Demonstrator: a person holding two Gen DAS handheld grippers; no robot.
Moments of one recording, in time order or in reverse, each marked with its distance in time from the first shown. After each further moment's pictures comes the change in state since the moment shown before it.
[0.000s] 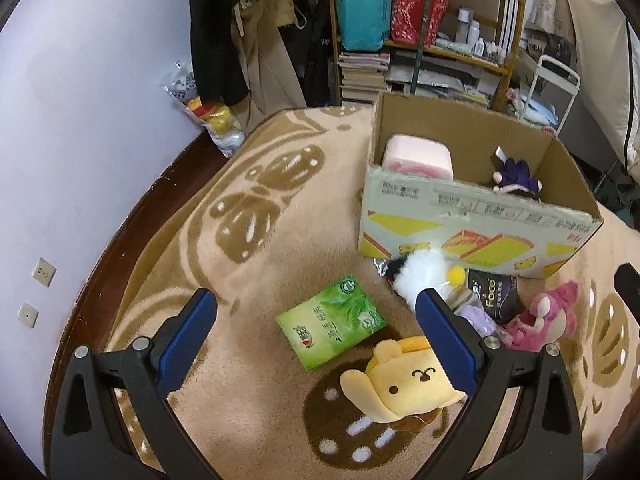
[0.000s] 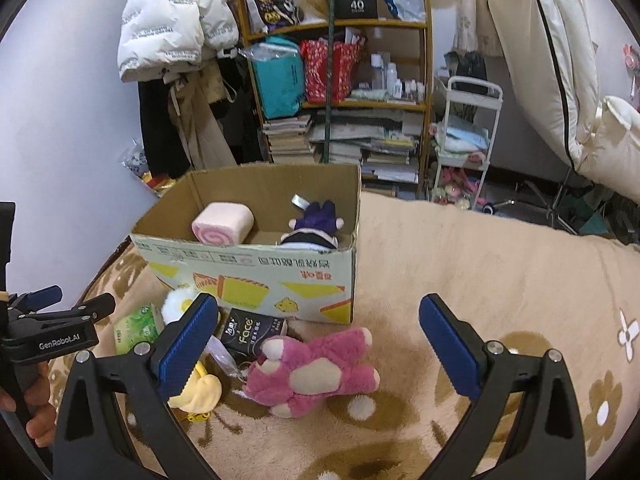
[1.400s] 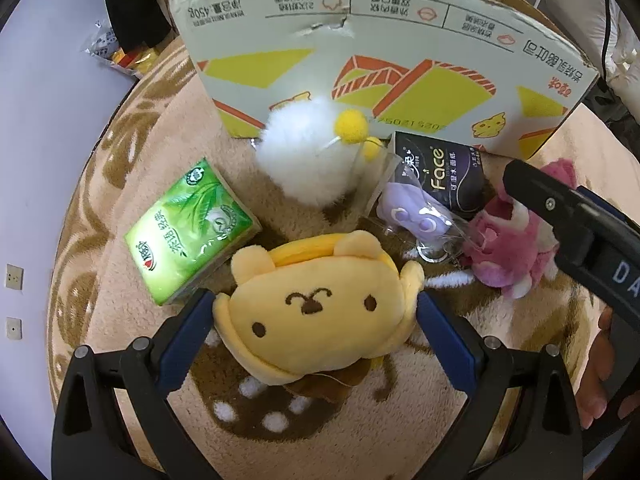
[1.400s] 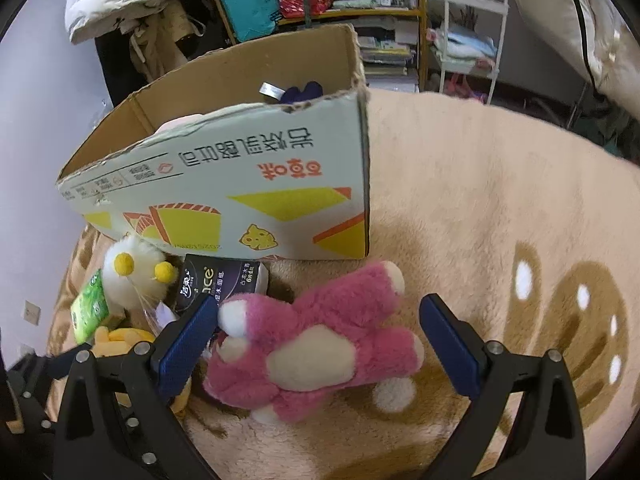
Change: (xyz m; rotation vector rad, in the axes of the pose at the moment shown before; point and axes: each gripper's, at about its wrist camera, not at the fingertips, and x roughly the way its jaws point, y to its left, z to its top) left arm 0.060 -0.074 -0.047 0.153 0.286 -0.112; right arm 0.092 -0.015 -0.030 0.122 0.266 0.011
